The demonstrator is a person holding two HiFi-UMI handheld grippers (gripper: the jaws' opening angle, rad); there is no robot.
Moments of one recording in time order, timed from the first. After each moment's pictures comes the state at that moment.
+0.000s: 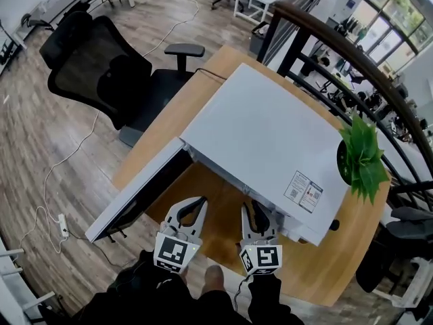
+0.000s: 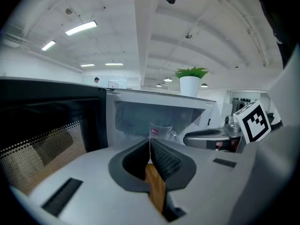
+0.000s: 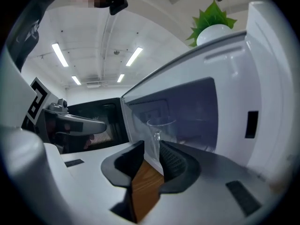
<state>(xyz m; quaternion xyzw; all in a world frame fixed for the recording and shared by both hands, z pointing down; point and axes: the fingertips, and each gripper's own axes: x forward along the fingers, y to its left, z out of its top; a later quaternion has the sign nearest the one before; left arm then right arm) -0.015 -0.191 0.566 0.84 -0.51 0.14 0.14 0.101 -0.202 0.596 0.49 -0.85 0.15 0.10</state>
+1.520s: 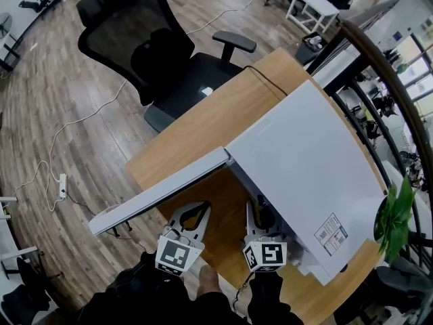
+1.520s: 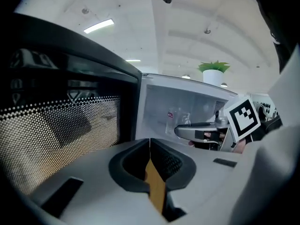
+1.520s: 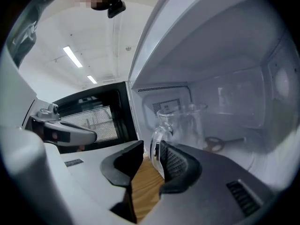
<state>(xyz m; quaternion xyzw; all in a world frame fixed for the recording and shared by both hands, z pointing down) -0.081 -0.194 0.614 0.77 -0.59 0.14 0.19 0.020 -0.258 0.633 0.39 -0.90 0.15 0.12</state>
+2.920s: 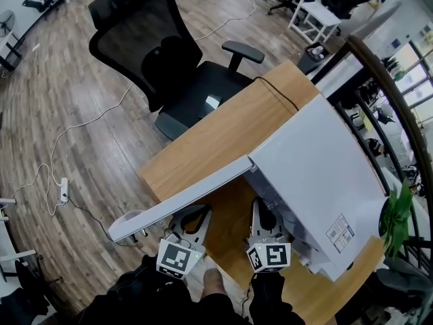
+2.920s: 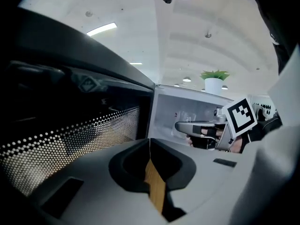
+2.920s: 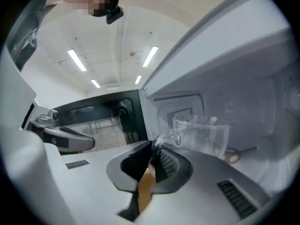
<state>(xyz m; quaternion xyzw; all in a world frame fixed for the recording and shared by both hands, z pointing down) -0.127 -0.174 0.595 0.77 -0.60 0.12 0.18 -0.026 -0.248 0.603 0.38 -0.91 0.13 0.09</state>
